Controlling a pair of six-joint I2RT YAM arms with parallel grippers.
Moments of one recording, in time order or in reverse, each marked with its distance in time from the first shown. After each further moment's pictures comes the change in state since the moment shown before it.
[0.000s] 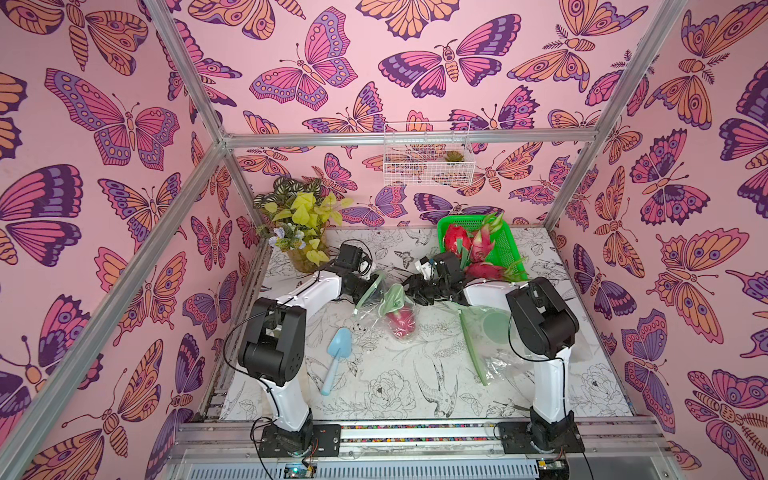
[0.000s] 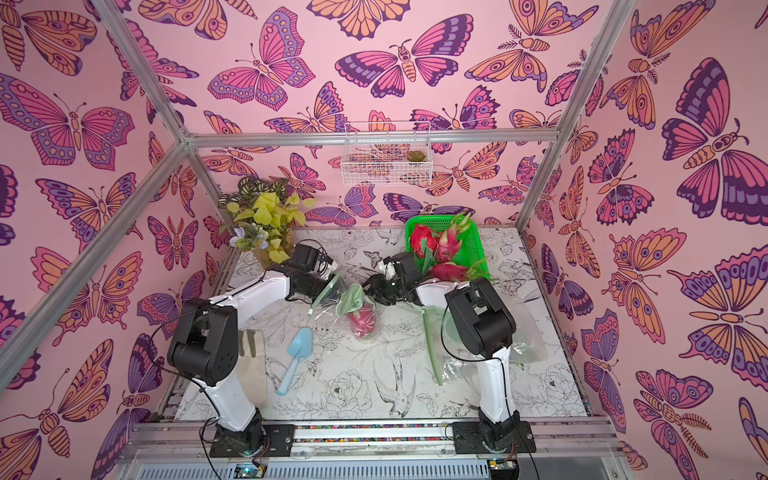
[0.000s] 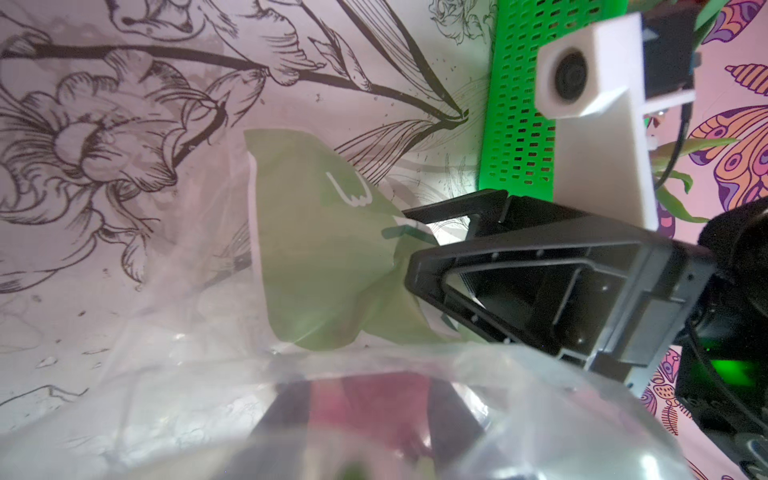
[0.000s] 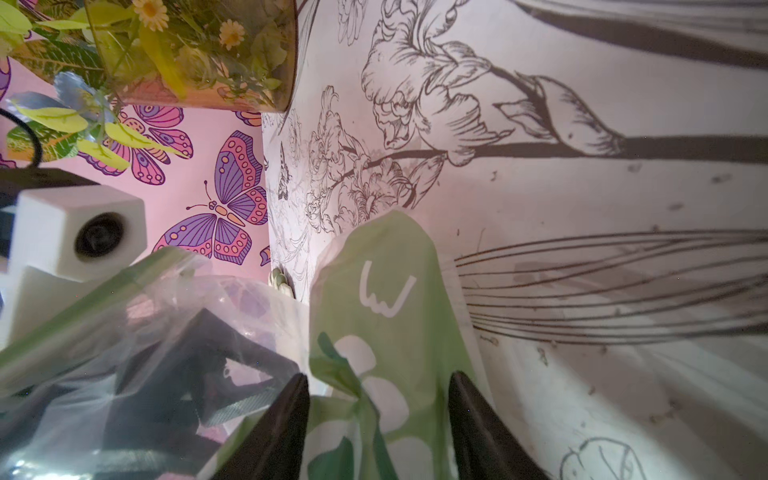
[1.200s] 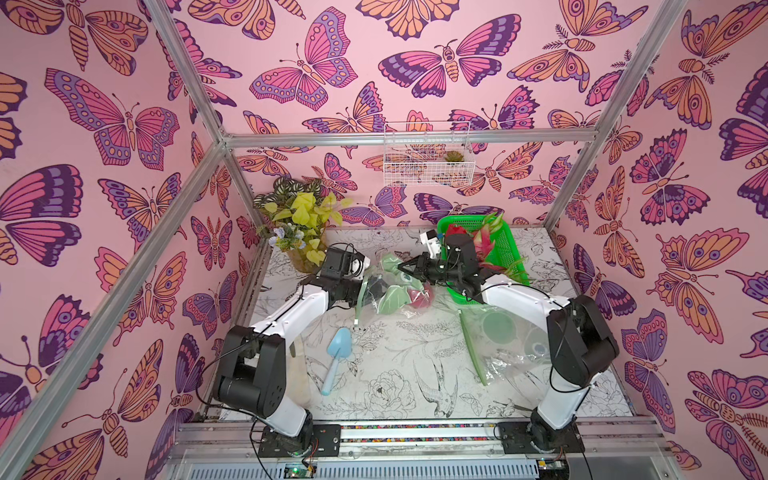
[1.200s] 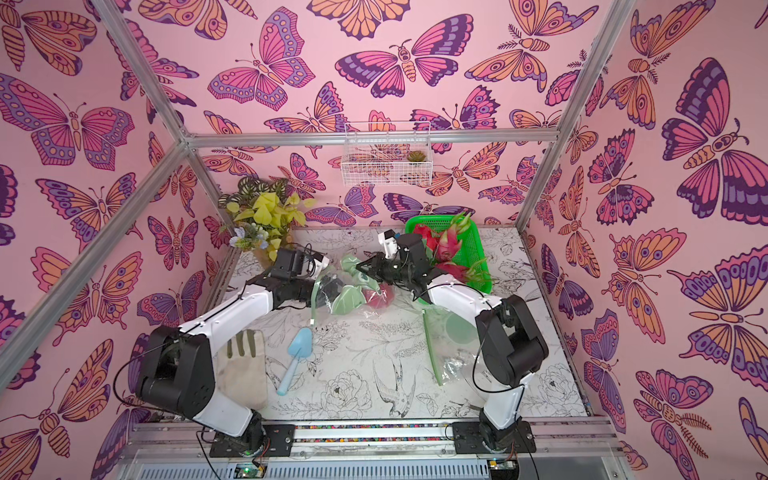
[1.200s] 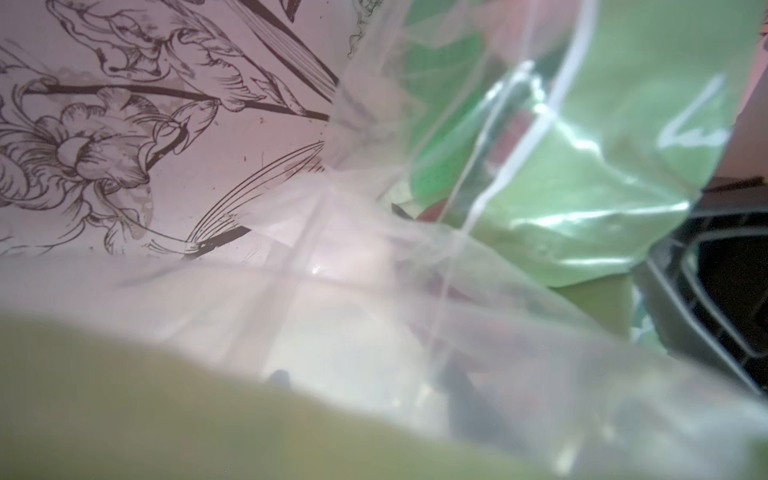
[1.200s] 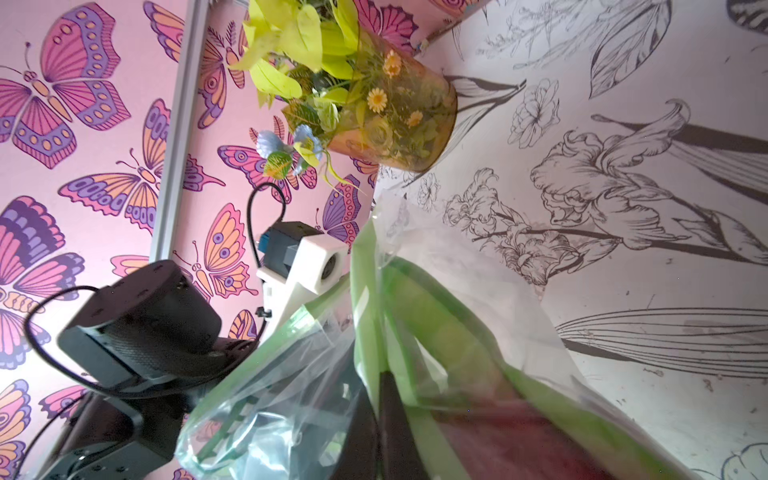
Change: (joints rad) left arm 0.012 -0.228 -0.180 0.172 0.047 -0.053; right arm 0.023 -0.311 -0.023 0.035 0.076 0.047
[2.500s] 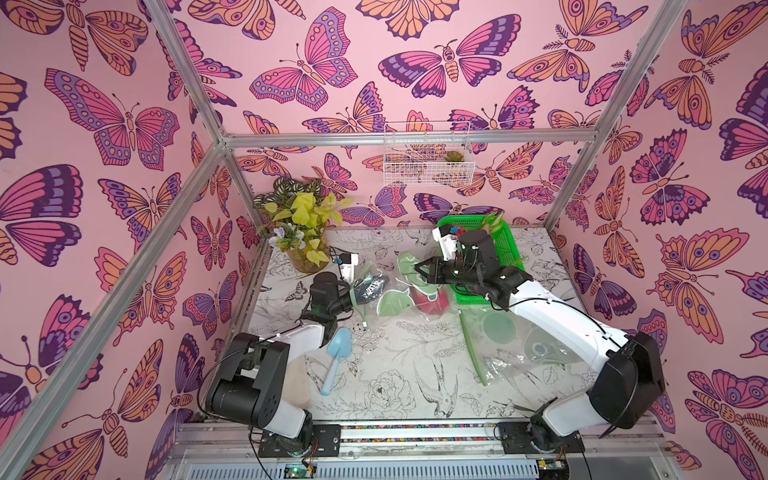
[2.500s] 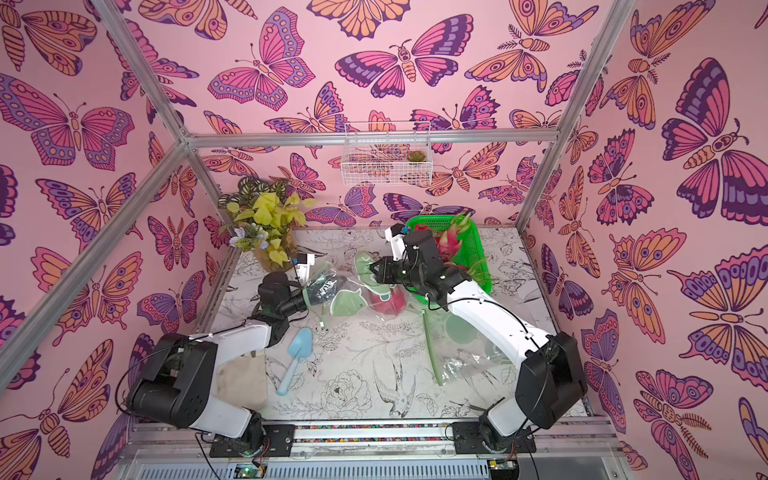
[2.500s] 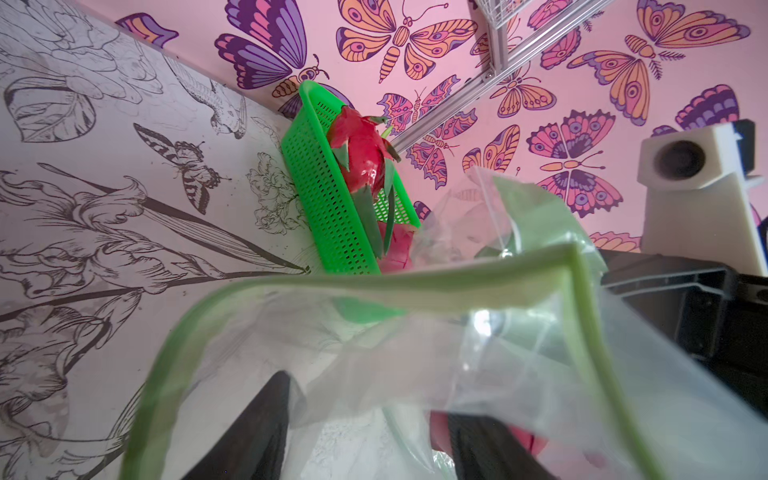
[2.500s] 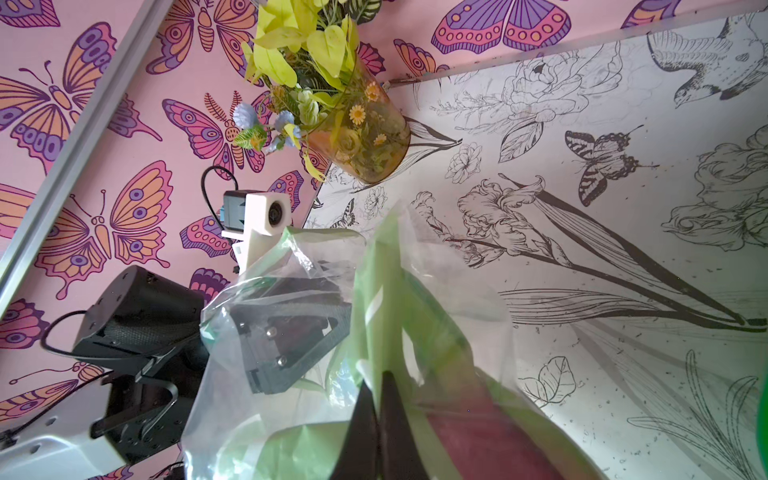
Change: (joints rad) left arm 0.030 -0.050 -0.437 1.078 0.005 -0.232; right arm 0.045 -0.262 0.017 -0.385 0.240 -0.345
